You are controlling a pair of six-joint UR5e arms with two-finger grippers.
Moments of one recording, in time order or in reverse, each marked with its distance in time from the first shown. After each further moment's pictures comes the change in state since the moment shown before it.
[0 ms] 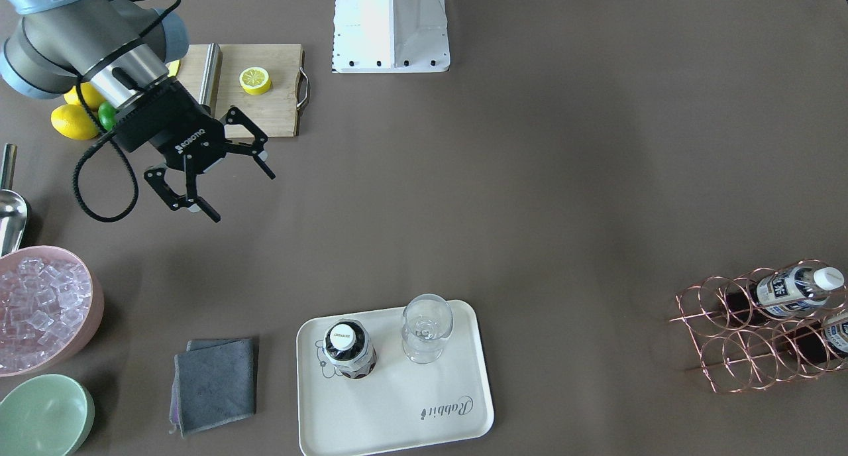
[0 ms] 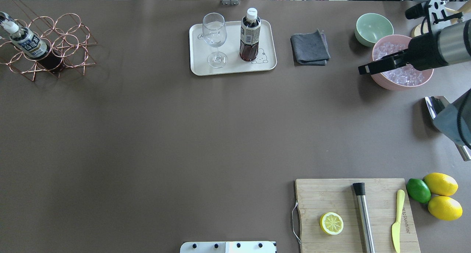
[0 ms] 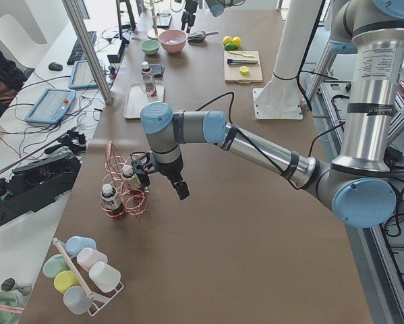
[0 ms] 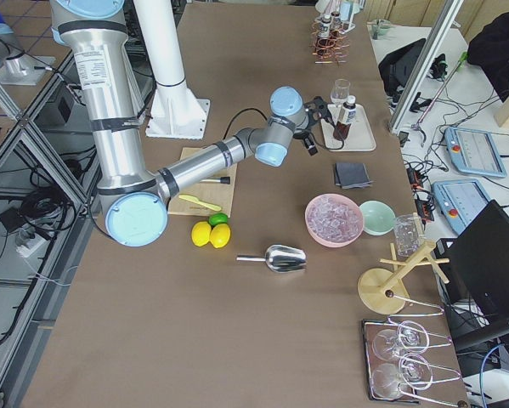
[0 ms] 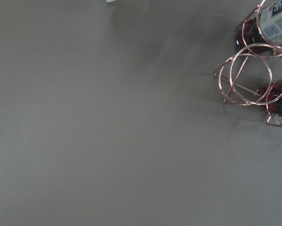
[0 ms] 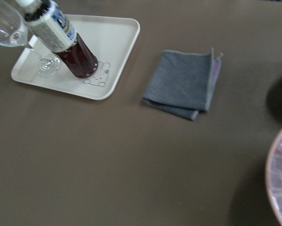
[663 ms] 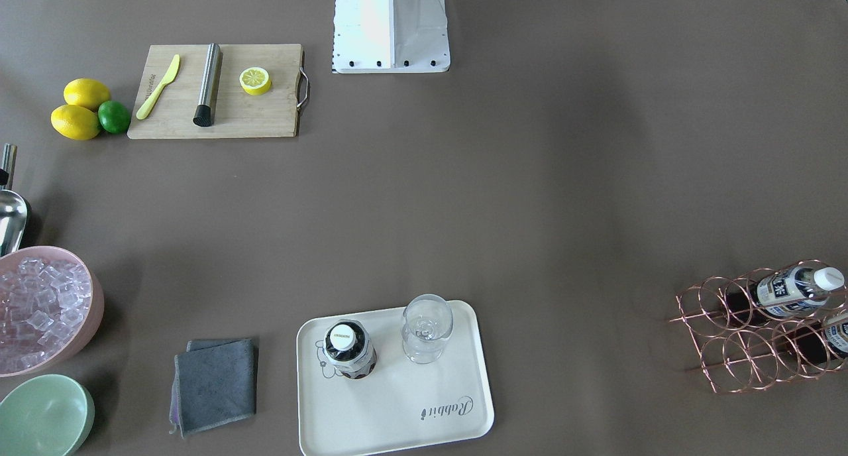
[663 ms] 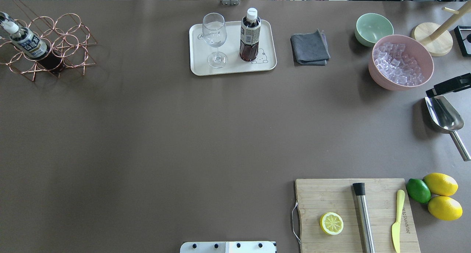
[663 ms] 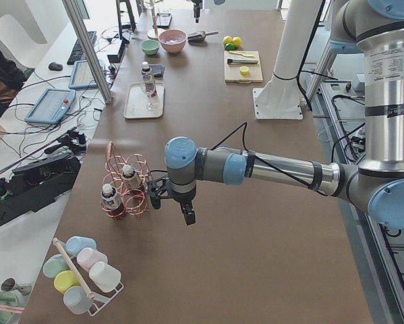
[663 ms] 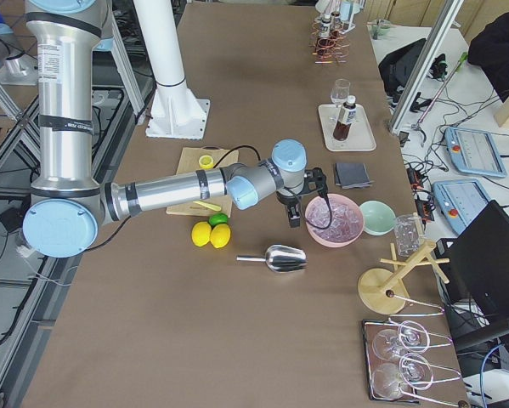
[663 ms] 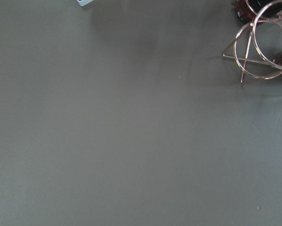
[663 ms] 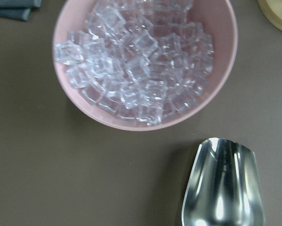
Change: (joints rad) left arm 0.028 0.188 0.073 -0.415 -0.013 0.091; right arm 0.230 -0.187 -0.029 -0.508 0.095 -0.387
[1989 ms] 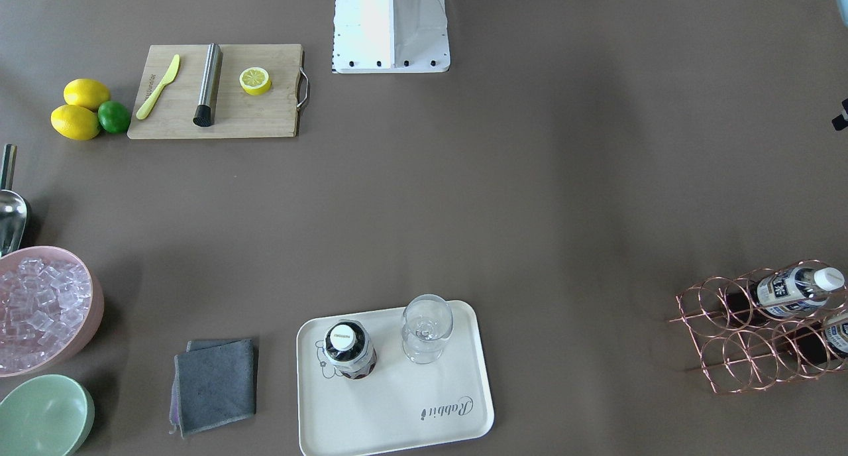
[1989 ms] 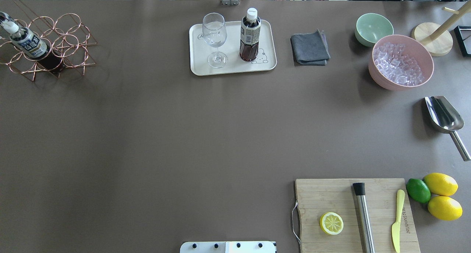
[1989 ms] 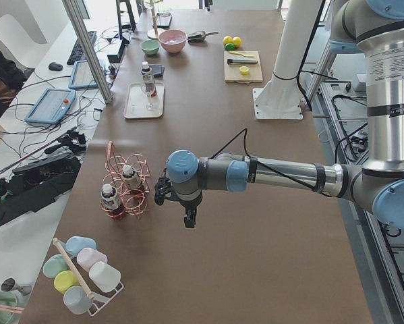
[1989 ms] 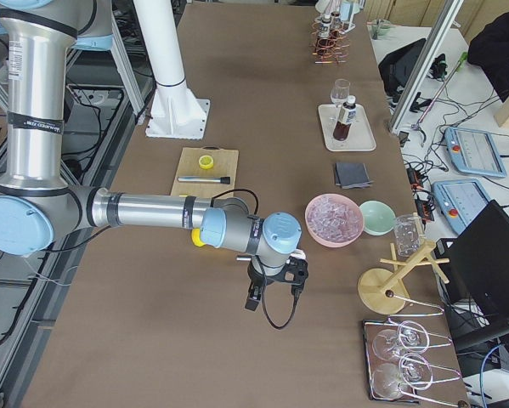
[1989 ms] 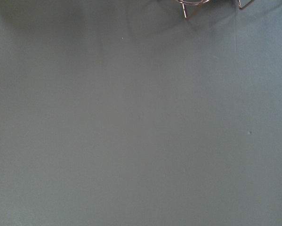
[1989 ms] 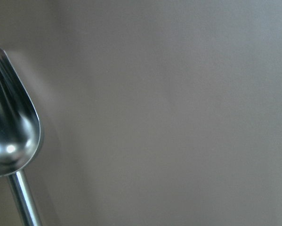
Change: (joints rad) left arm -0.003 0.029 0.027 0.048 -0.112 0.496; right arm 0.234 -0.068 -0.140 -0.372 -0.058 -0.189
